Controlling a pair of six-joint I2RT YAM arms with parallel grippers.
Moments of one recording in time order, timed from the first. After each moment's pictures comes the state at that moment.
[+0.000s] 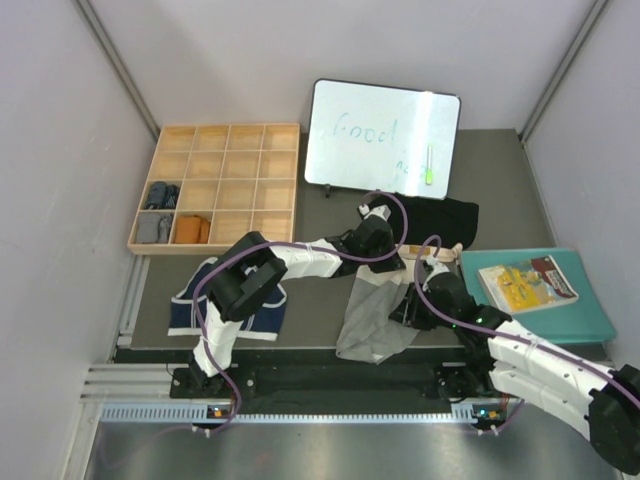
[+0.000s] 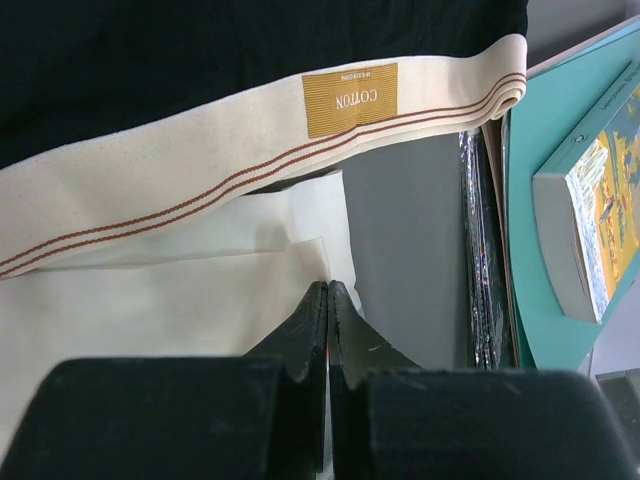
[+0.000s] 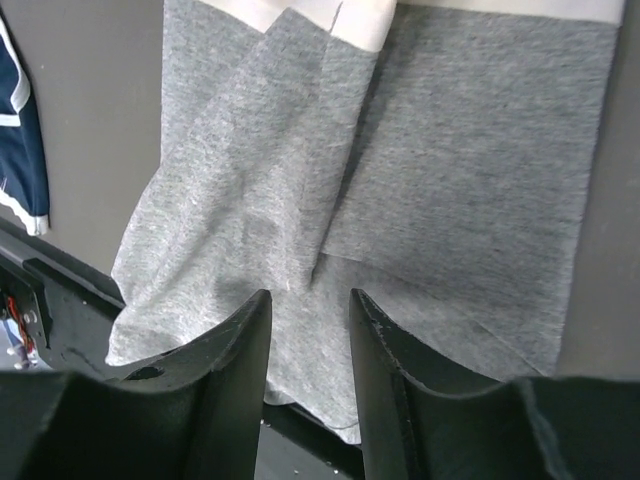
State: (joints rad) left arm -0.93 2.06 1.29 0.11 0.09 -0.96; right arm 0.66 0.78 0.22 -0.20 -0.12 0.81
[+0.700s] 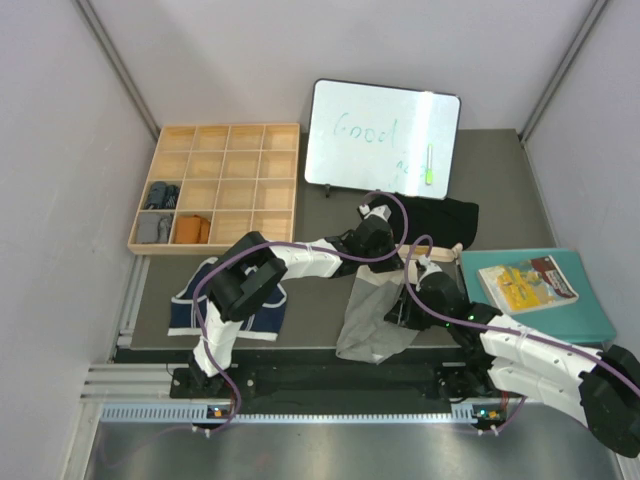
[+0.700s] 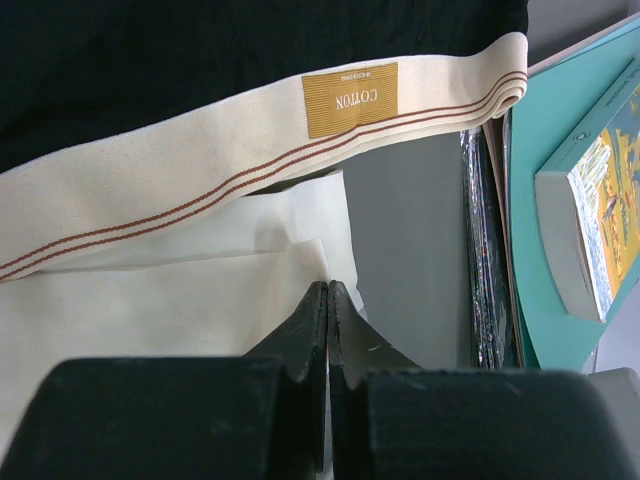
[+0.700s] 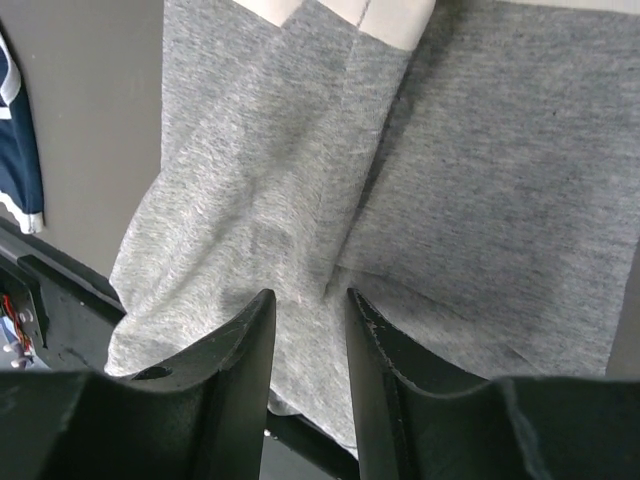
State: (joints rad) left arm -0.93 2.06 1.29 0.11 0.09 -0.95; right arm 0.71 0.89 0.23 -0.12 -0.10 0.84
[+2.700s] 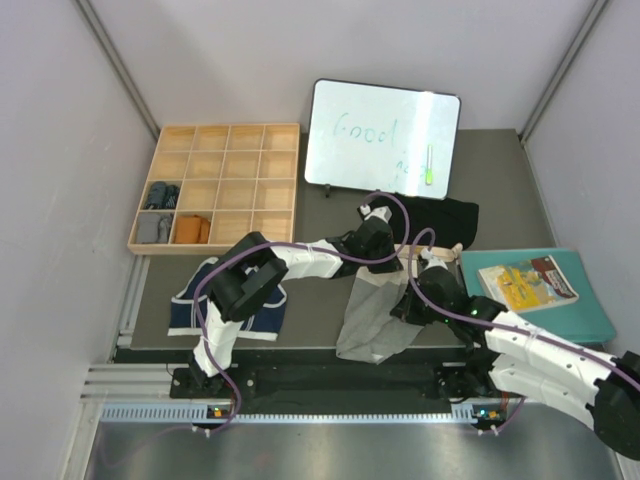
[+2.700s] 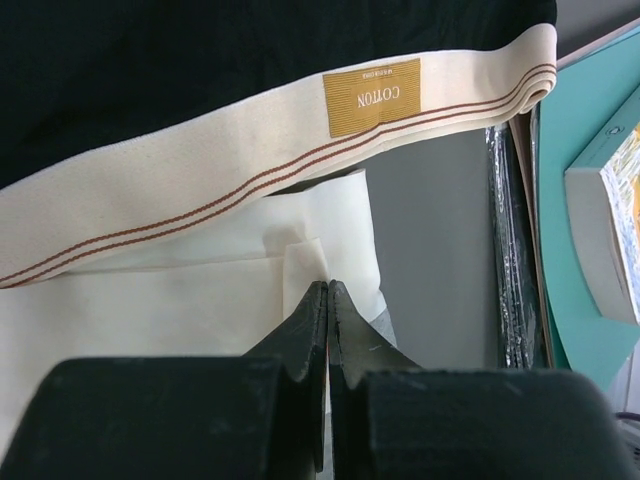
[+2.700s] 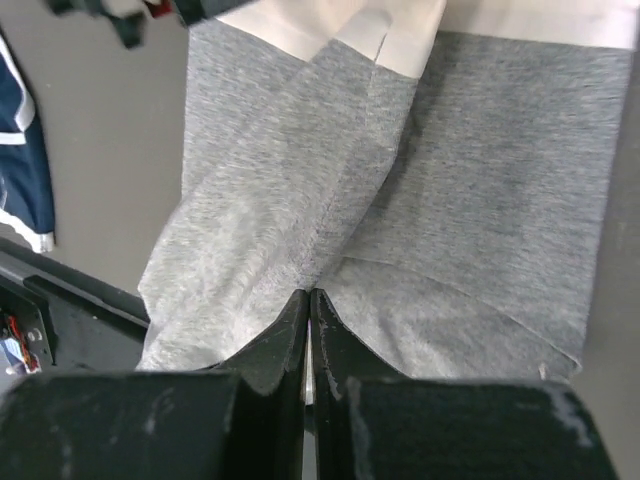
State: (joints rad) left arm -0.94 2.06 1.29 0.10 0.07 -0.90; right arm 0.76 0.87 0.35 -0.28 -0.01 0.86
